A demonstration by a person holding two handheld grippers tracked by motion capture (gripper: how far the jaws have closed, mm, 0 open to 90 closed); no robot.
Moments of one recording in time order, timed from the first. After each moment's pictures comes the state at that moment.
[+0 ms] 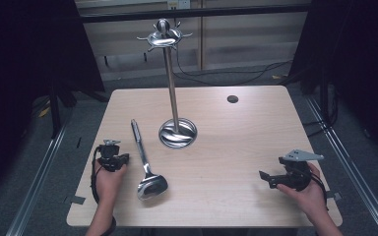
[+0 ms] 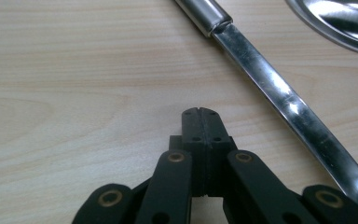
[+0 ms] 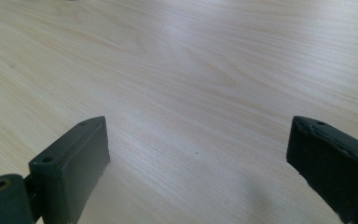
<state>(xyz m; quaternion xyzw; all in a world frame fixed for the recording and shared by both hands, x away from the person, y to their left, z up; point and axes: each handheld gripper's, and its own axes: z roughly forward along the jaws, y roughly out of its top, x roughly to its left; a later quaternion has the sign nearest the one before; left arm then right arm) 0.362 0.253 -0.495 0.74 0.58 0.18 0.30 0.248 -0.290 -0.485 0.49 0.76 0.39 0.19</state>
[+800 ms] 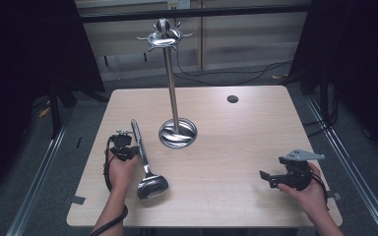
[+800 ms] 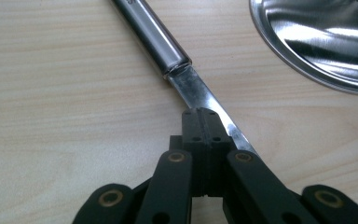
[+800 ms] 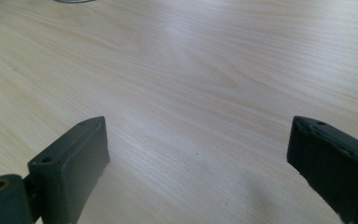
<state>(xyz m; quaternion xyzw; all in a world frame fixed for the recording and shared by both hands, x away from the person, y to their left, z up) 0.388 0.218 -0.485 0.75 0.57 0.17 0.28 0.249 -0.291 -0.485 0.49 0.76 0.40 0.19</state>
